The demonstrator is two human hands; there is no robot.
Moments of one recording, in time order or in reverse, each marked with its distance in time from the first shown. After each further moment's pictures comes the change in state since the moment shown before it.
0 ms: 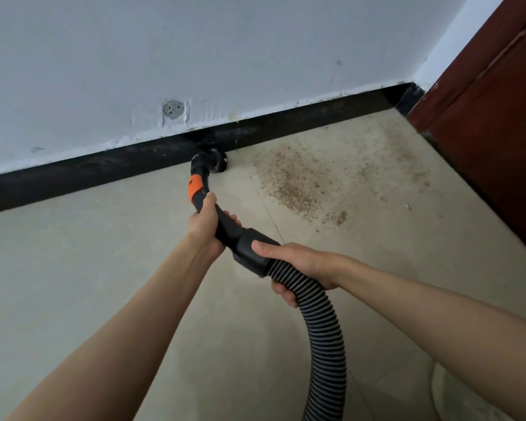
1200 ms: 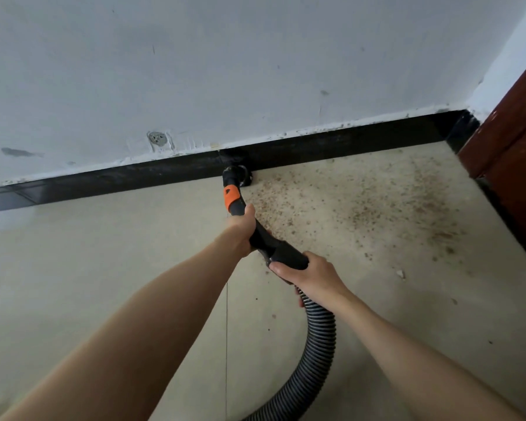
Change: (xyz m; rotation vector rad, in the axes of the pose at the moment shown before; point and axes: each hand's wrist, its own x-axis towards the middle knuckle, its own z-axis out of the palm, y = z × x) left_hand 0.030 -0.096 0.210 0.322 0.380 0.118; right_hand -0.016 0.073 -0.236 -0.240 0.369 -0.365
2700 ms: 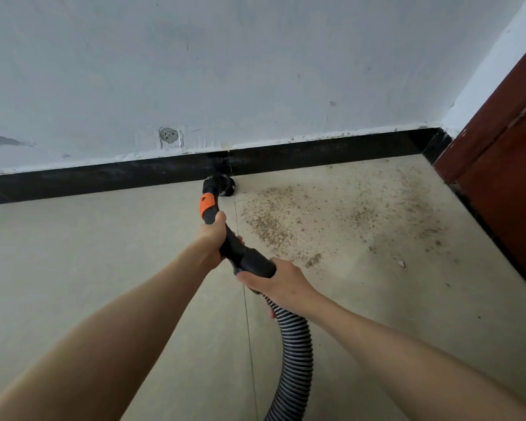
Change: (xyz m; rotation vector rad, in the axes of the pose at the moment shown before) left_hand 0.015 -0.009 -0.105 -0.060 -0.081 0.077; right_hand -0.028 -0.041 0.099 -0.058 -0.057 -0.044
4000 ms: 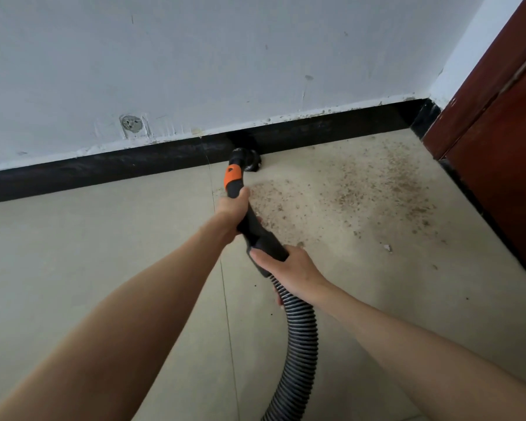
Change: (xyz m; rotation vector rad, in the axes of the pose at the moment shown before) left_hand 0.003 0.004 0.083 0.195 -0.100 0.119; right_hand 0.009 0.032 -0.044 0.186 0.104 0.079
